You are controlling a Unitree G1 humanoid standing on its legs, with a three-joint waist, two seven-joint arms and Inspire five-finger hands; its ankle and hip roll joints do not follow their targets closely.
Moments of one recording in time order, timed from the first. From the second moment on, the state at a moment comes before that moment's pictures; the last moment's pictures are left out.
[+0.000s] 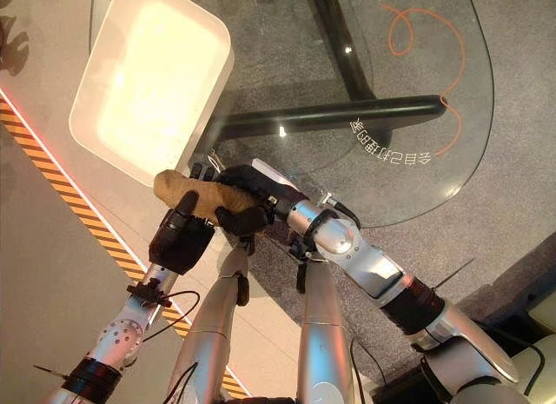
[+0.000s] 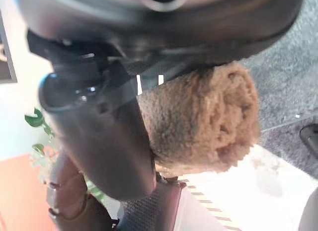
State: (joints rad) left arm -0.15 0.36 -0.32 0.18 -1.65 -0.08 -0.50; right arm -0.67 -0.70 0.65 -0.14 0.25 0.21 0.10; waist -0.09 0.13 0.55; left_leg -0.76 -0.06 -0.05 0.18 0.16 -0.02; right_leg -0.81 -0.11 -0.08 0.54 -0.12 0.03
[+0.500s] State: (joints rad) left arm -0.15 0.32 -0.33 0.18 -1.71 -0.12 -0.49; right arm -0.68 -0.70 0.66 -0.19 0.21 0.23 0.10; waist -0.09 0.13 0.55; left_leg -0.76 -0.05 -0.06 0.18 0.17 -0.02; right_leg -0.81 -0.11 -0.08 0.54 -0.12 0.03
